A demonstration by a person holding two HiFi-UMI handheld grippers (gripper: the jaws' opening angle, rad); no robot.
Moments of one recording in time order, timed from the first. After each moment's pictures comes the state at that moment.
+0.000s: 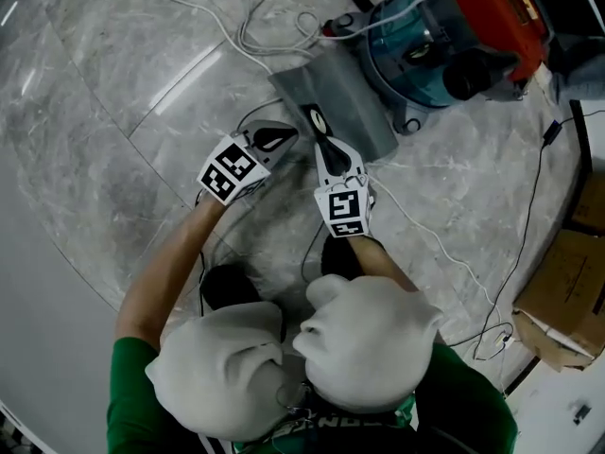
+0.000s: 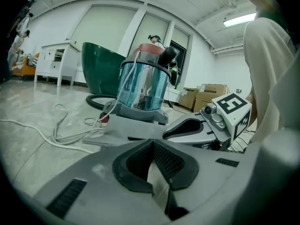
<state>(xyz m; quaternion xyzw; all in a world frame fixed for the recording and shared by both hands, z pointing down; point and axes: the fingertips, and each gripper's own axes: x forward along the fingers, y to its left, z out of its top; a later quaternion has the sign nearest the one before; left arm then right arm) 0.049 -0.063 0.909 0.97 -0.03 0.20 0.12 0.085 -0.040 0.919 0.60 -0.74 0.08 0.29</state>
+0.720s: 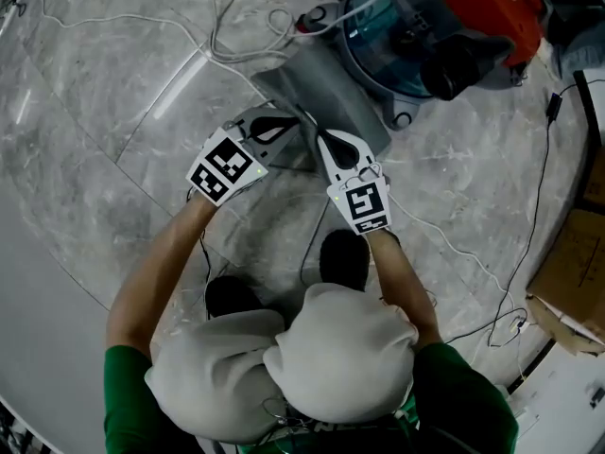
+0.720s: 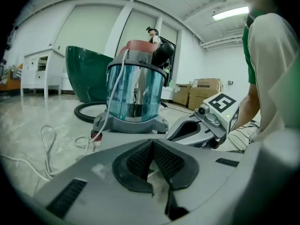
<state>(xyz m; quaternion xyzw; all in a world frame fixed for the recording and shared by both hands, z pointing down) 0.103 -0.081 0.874 0.98 0.02 0.21 0.07 0.127 -0.051 0.901 0.56 -0.78 0.09 0.25</state>
